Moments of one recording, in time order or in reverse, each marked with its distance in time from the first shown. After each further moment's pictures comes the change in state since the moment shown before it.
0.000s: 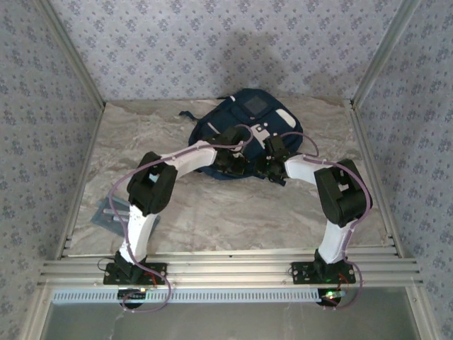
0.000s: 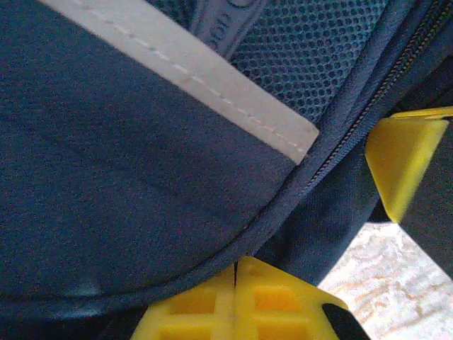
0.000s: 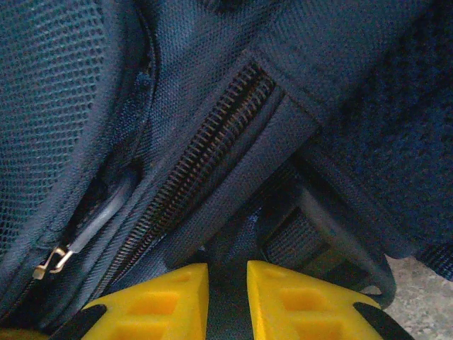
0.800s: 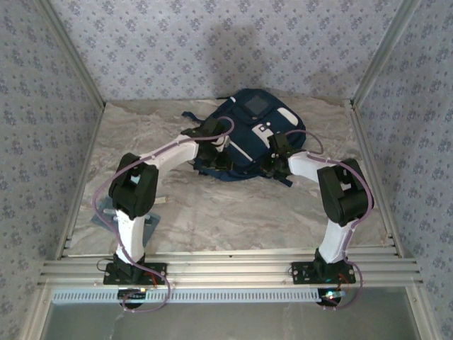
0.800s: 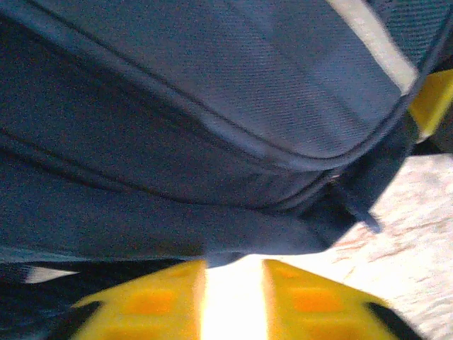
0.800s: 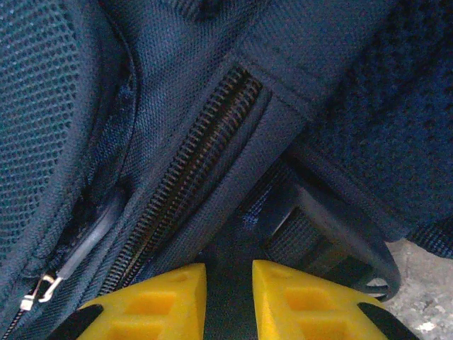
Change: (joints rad) left arm 0.086 -0.135 -0.079 -0.078 0.100 -0.010; right arm -0.040 -0.002 0.037 -0.083 0.023 -0.039
